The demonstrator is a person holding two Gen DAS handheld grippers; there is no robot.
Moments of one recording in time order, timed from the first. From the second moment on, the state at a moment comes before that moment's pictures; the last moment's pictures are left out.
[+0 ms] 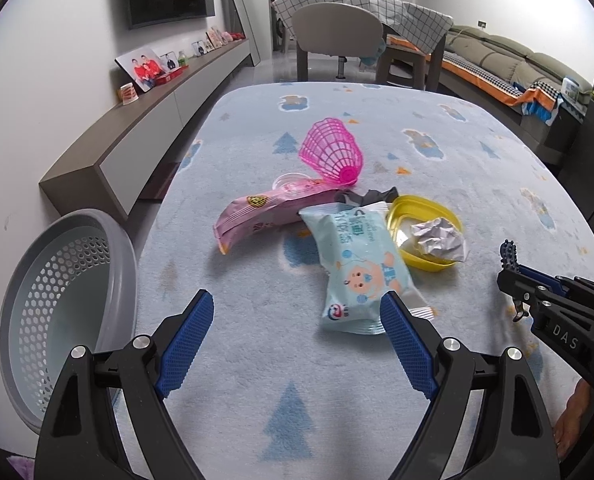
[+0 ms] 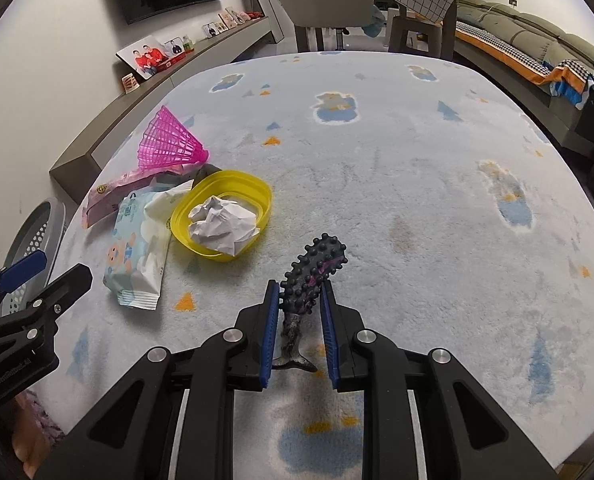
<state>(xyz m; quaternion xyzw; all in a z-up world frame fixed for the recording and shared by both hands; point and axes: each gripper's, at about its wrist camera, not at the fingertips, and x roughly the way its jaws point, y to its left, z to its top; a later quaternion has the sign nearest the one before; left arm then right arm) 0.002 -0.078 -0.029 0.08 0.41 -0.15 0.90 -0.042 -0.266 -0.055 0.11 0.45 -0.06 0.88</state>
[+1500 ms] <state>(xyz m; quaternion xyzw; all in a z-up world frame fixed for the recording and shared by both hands) 0.008 -0.073 -0.023 0.06 0.43 -0.15 0.89 -0.052 -0.269 -0.046 0.12 0.44 -0.05 0.89</state>
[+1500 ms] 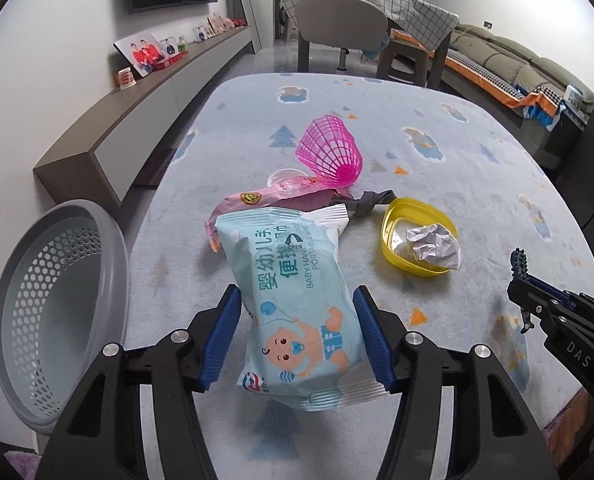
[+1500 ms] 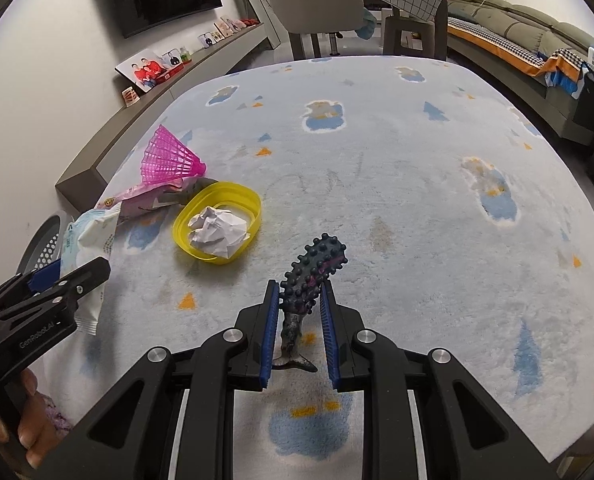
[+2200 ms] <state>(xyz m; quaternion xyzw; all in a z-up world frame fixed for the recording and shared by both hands) -0.012 0.078 0.030 0.02 0.38 -0.02 0.92 -0.021 -0.118 0.009 0.05 0.41 0.08 0.91</state>
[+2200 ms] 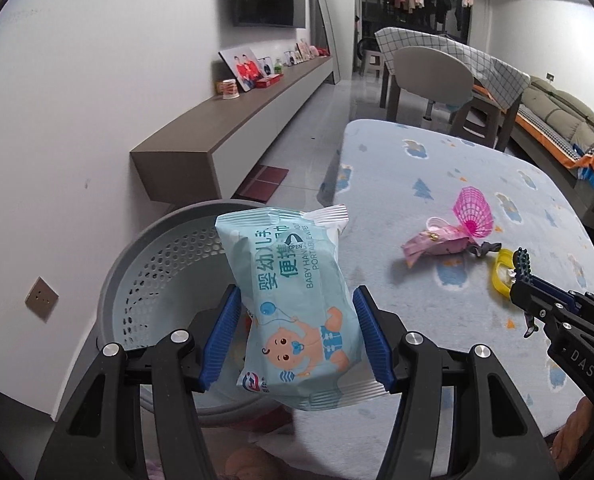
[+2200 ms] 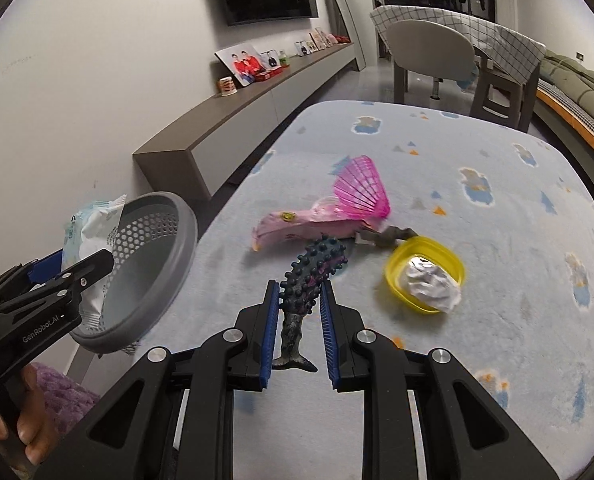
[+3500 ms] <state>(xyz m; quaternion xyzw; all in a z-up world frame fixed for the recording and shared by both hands) 0.009 0.195 -0.010 -0.01 0.41 0.09 0.91 0.068 0.037 -0.023 -0.03 0.44 0.25 0.86</state>
